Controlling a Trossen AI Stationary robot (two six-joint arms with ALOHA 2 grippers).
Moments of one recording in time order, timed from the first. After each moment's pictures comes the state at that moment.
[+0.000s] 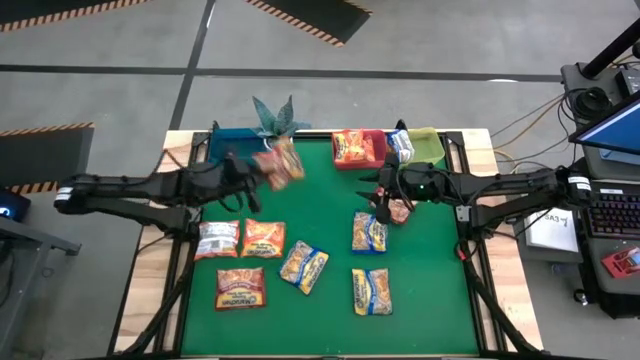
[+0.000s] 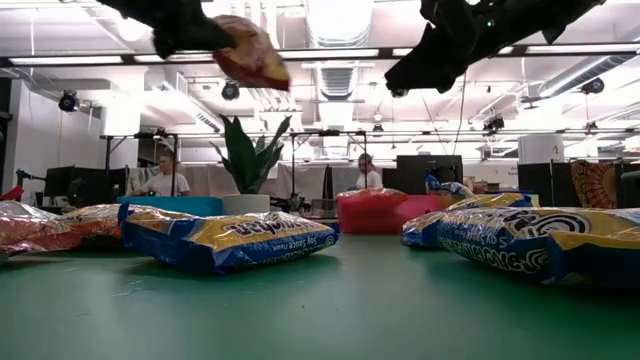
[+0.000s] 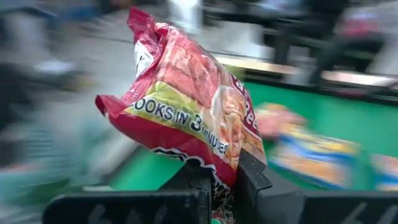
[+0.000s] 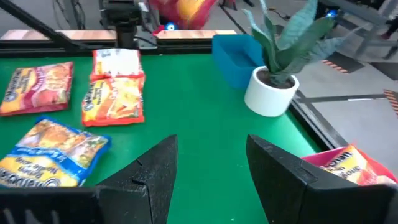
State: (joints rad) left arm 0.02 0.85 0.75 -0.18 -0.49 -0.06; right arm -0.11 1.12 0.70 0.09 0.11 -0.05
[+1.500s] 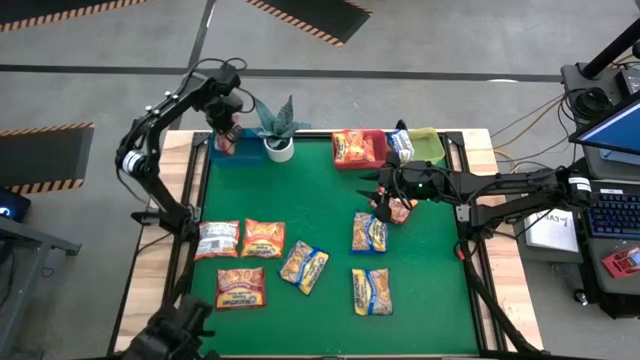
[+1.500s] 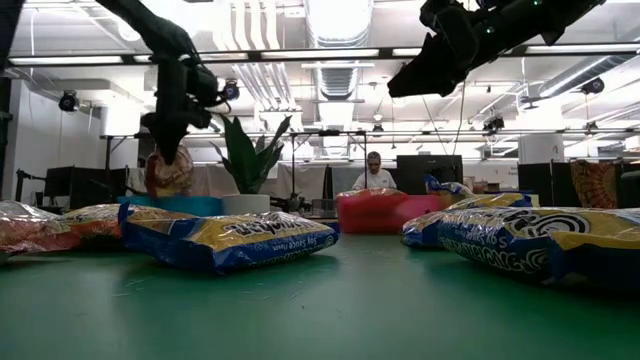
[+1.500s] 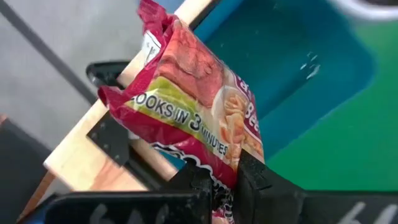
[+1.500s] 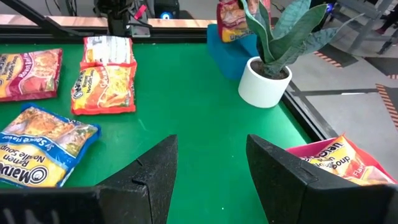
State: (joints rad) left arm 1.11 1.68 1.49 -1.27 -0.14 0.29; right arm -0.14 1.12 0.70 0.05 0.11 -0.08
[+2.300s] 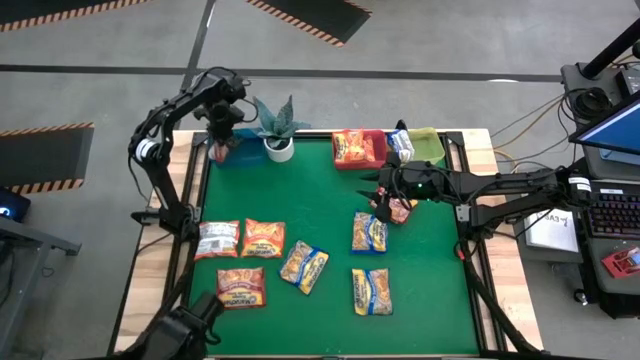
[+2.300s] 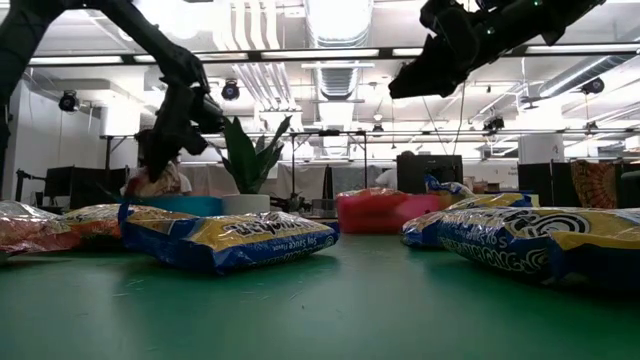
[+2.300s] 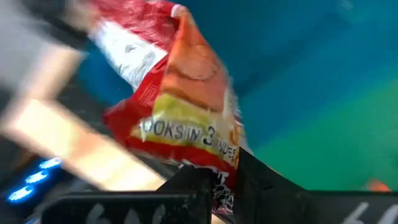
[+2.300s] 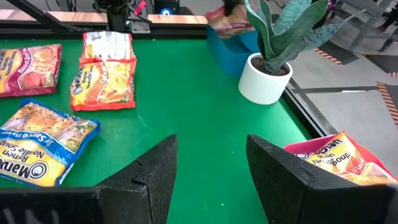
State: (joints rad) left arm 1.12 1.83 1.51 -1.42 -0.13 0.28; right arm -0.14 1.12 0.70 0.04 0.11 -0.08
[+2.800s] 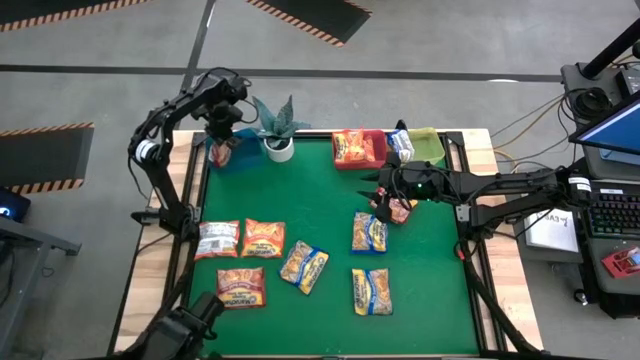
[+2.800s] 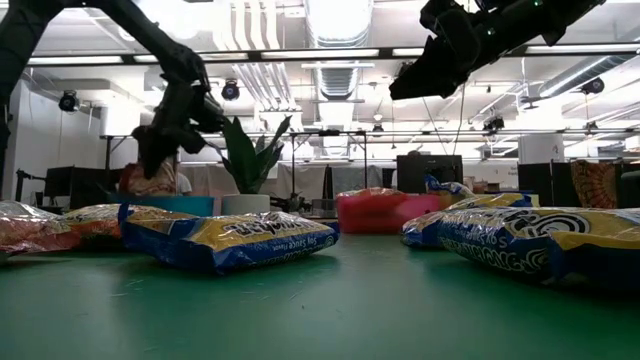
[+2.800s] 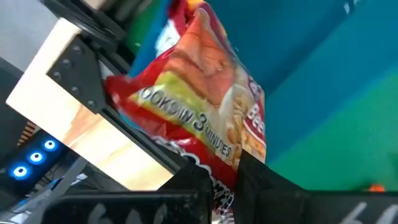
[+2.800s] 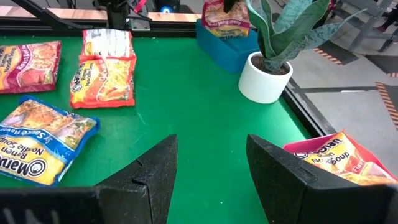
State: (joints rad) left arm 1.11 1.82 1.51 -1.43 -0.20 0.17; right arm -0.14 1.12 0.70 0.03 0.11 -0.09
